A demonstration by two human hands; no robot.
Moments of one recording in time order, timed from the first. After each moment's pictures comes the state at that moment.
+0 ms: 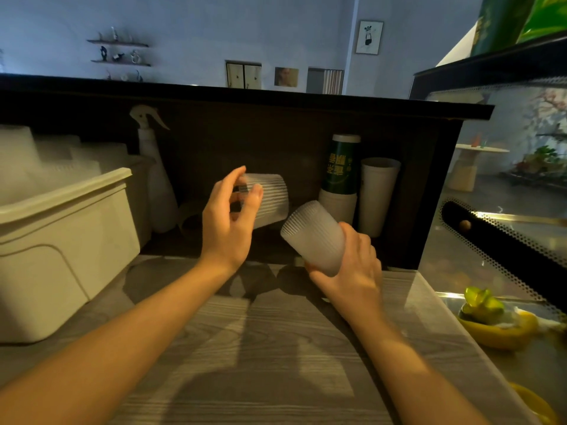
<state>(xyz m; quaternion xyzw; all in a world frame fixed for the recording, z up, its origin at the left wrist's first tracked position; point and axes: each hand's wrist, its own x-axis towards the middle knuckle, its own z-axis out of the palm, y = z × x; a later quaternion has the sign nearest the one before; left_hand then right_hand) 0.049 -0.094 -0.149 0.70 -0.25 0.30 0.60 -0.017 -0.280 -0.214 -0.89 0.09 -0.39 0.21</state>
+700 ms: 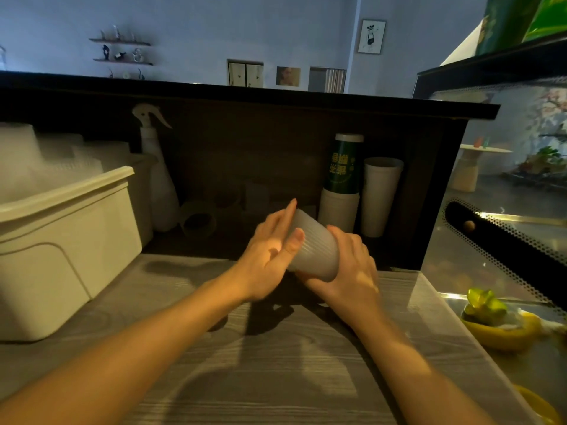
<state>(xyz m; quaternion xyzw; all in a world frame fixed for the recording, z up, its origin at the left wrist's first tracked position) 0.042 -0.110 -0.178 0.81 -0.40 0.07 0.42 -0.017 -0.276 -0.218 -0.89 0.01 -0.40 0.22</state>
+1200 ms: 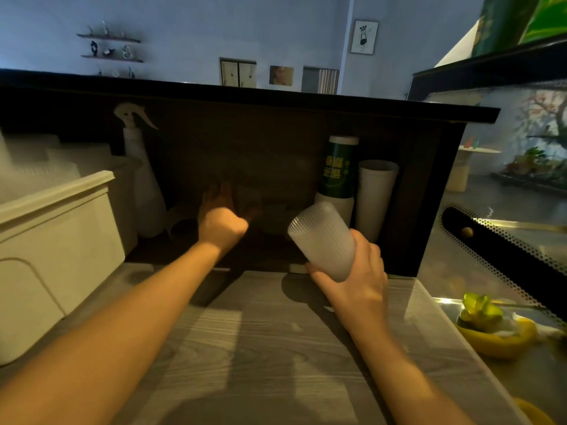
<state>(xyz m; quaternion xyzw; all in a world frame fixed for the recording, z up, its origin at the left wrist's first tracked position) 0.146 -0.104 -0.159 0.88 -0.14 0.22 0.40 -0.015 -0.285 -0.216 -0.86 0.13 -0.41 0.28</state>
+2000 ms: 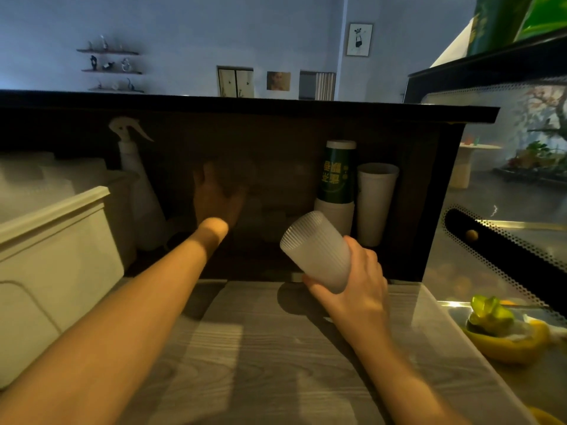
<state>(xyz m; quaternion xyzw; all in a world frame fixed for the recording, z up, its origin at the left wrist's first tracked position) 0.174 -0.115 -0.127 0.81 -0.11 0.30 0.50 -0.013 -0.283 -0.215 -0.87 0.11 -0.40 0.26</state>
